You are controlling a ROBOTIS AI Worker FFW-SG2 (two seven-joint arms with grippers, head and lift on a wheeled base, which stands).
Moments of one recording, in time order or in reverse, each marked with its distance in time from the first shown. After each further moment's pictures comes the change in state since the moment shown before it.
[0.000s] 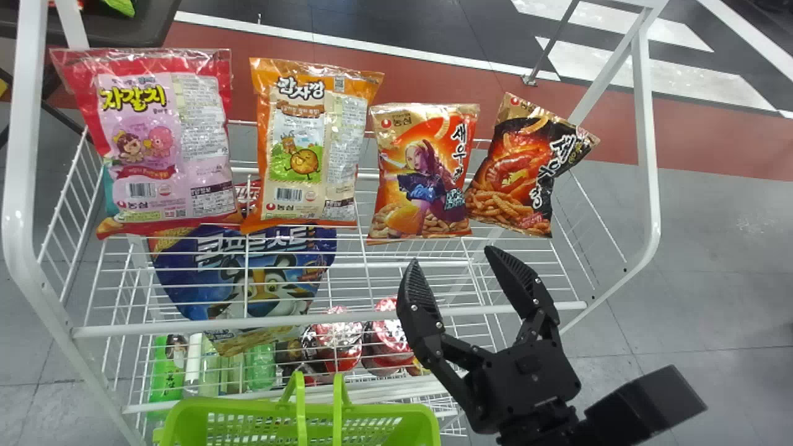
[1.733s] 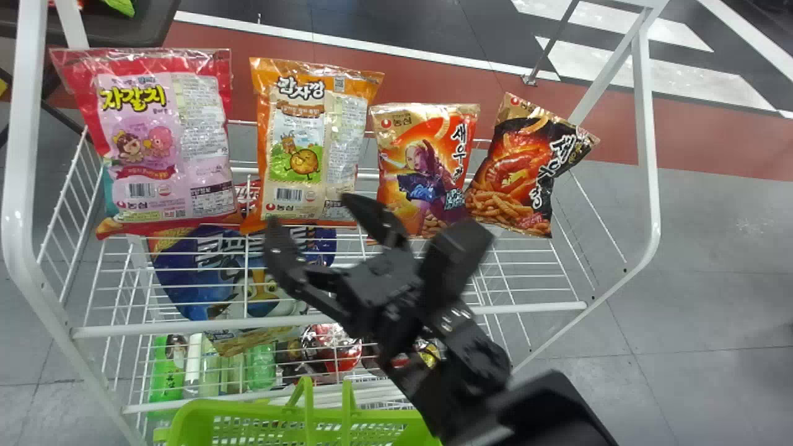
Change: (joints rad) left arm 0.003 0.003 -0.021 -0.005 -0.019 0.002 -0.011; right arm -0.548 0.010 0.223 0.218 0.006 0.496 0.145
